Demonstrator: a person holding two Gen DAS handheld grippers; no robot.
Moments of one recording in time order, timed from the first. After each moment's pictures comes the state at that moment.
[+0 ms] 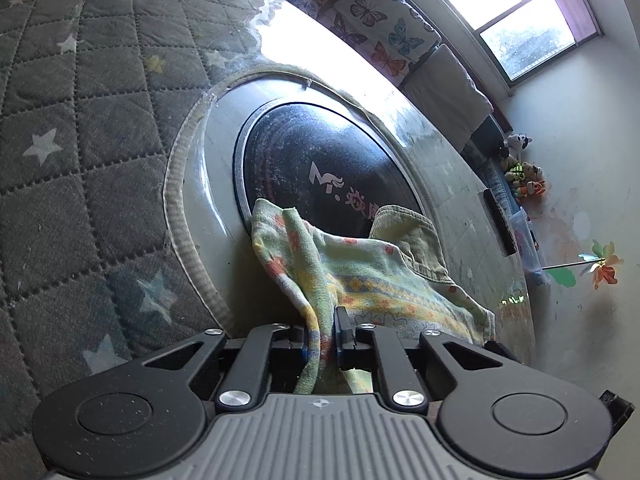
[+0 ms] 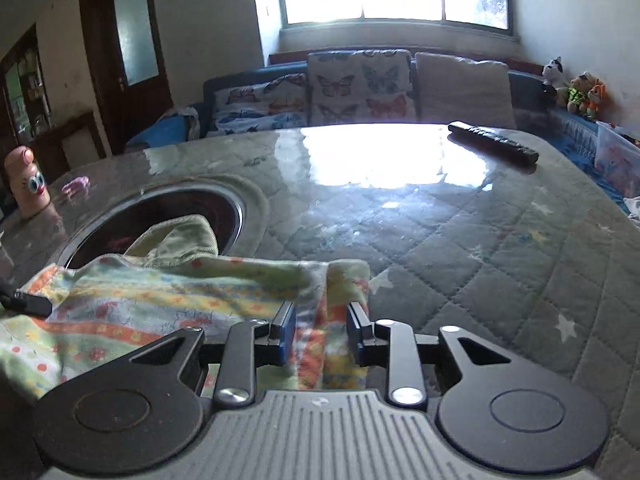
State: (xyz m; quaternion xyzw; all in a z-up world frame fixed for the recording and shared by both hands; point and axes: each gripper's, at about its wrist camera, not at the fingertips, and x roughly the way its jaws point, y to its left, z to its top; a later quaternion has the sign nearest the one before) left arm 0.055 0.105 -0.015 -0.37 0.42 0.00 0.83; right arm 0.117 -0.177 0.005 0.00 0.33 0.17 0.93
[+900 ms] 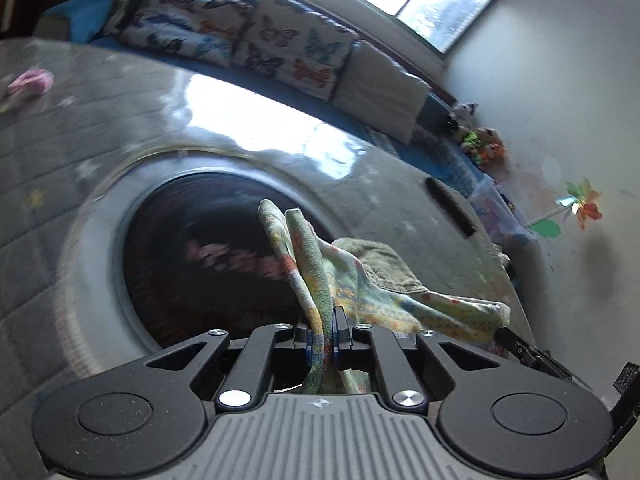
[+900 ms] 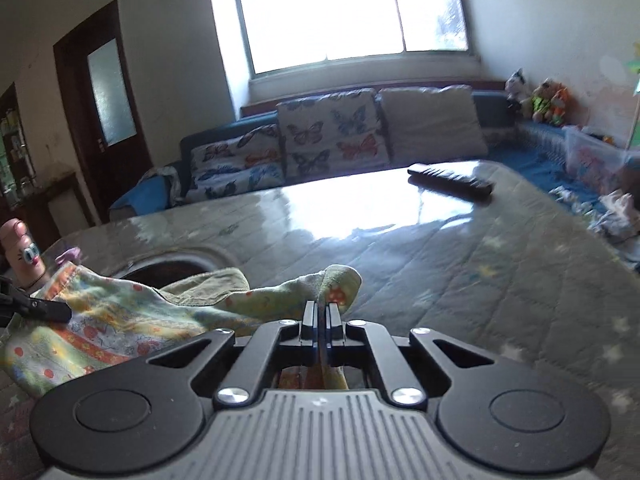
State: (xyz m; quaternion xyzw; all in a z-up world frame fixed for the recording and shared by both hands) left arm 0.106 0.035 0.052 -0.24 0.38 -0.08 0.89; right arm 0.104 -0.217 0.045 0.05 0.27 0.12 0.95
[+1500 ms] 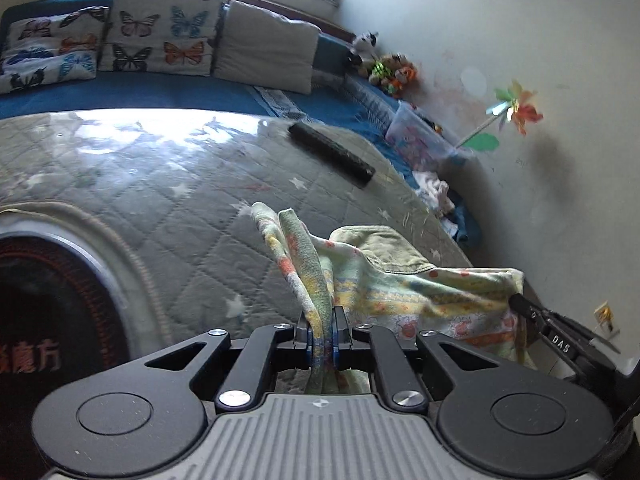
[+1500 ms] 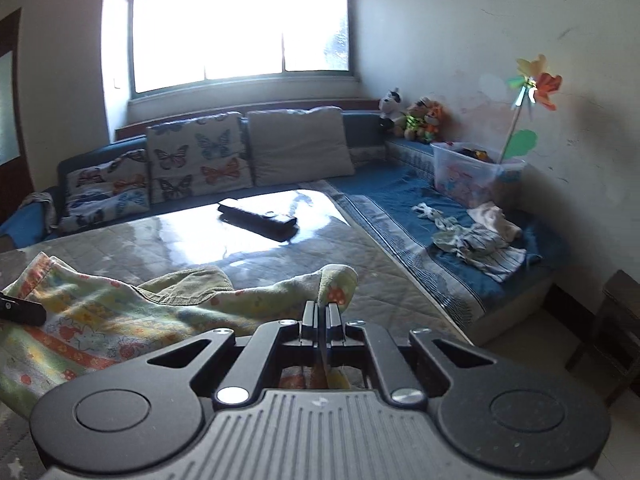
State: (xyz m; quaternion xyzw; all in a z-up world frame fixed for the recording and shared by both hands) left arm 0.216 -0.129 0.042 -0.13 0.41 -0.20 0.88; right arm 0.134 -0.348 0.046 0.04 0.27 -0.06 0.96
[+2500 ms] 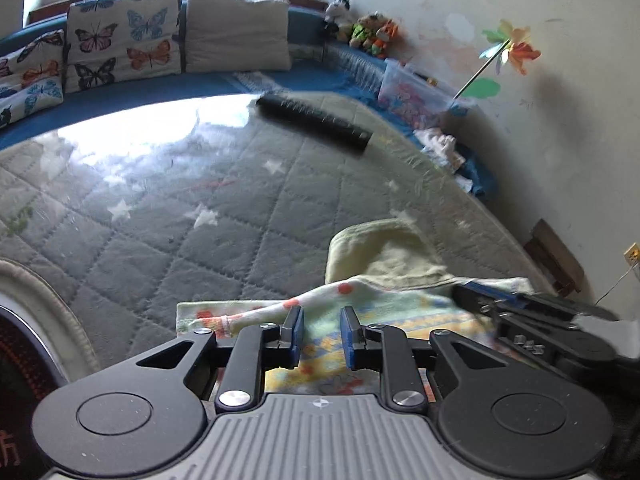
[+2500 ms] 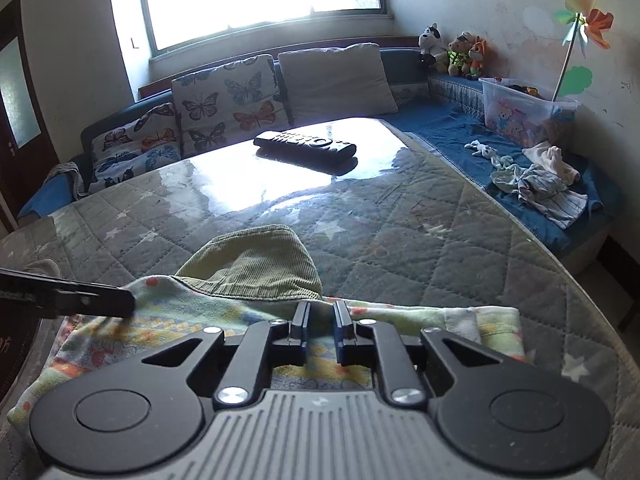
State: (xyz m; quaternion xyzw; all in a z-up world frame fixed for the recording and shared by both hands) left arm 0.272 -0.183 0.002 -0.05 0.43 -0.21 0.87; right arm 0.199 -0.312 -0.003 0.07 0.35 0.01 0.94
